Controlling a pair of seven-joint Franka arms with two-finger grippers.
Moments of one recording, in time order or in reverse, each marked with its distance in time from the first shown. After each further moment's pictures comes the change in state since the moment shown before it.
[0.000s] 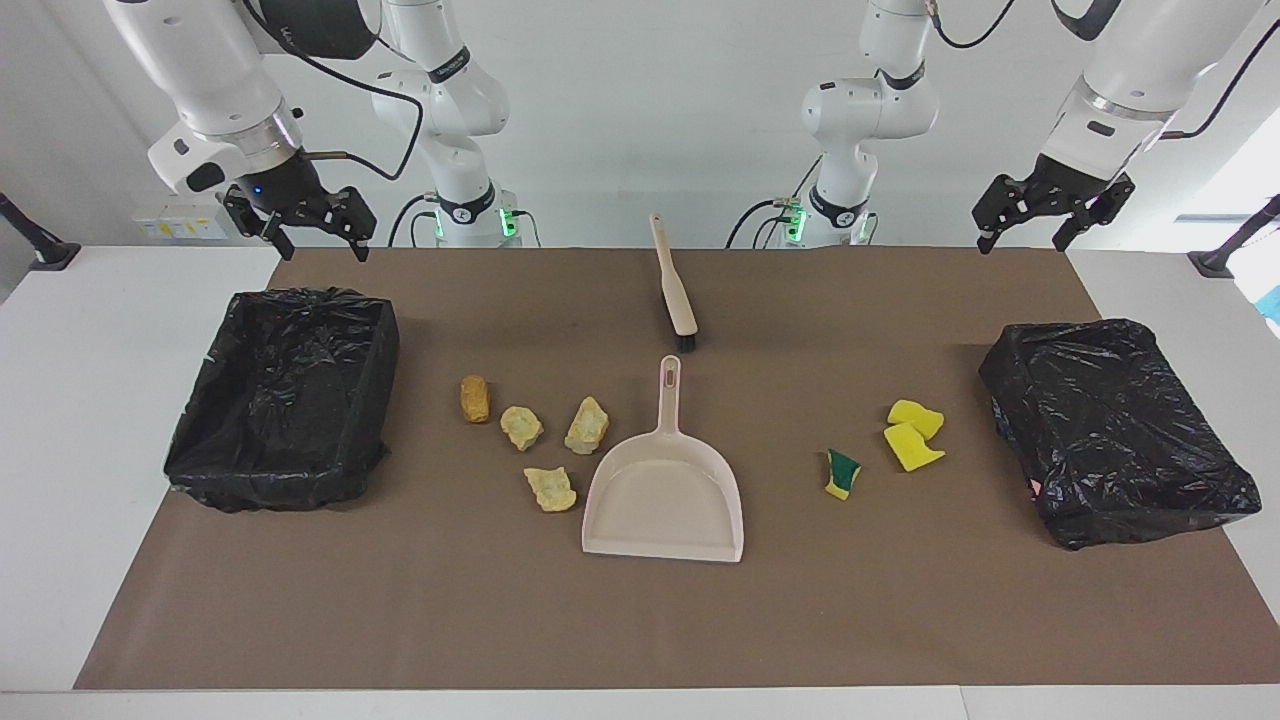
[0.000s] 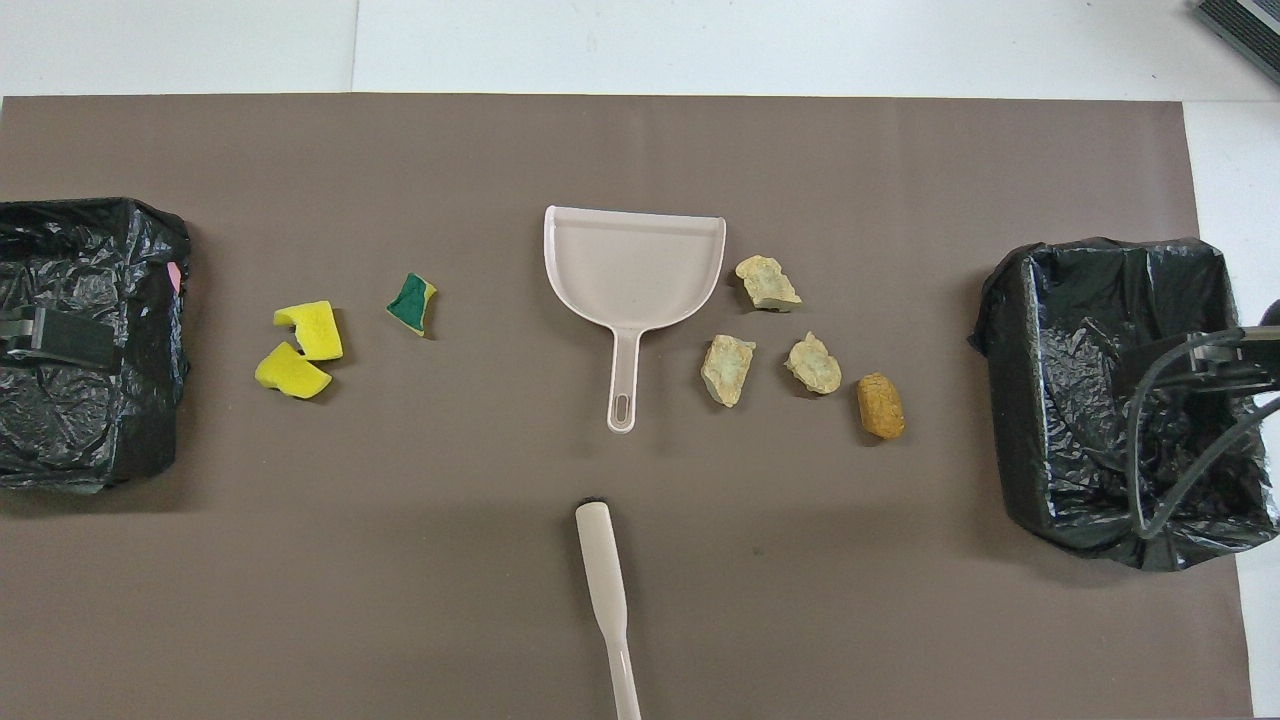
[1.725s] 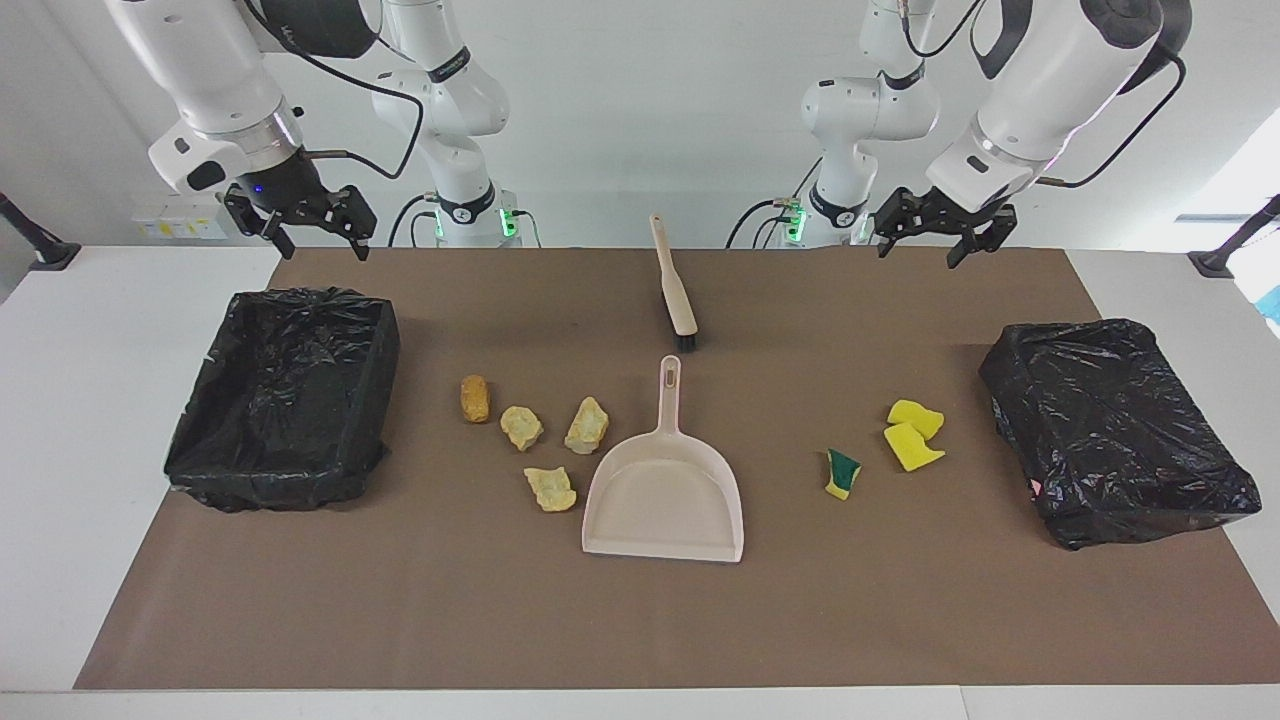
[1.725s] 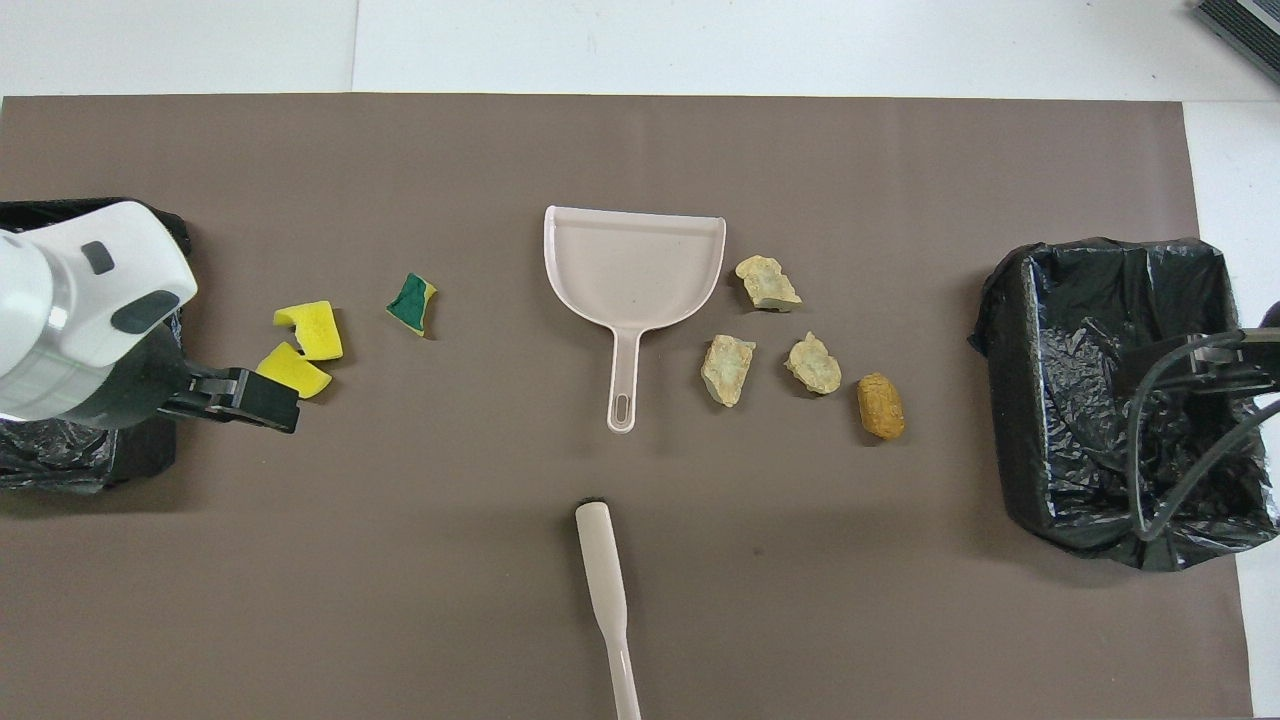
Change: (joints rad) left arm -0.128 -0.021 -0.032 -0.153 -0.149 0.014 -0.009; right arm 0.001 -0.002 0.000 -0.003 0.000 0.000 0.000
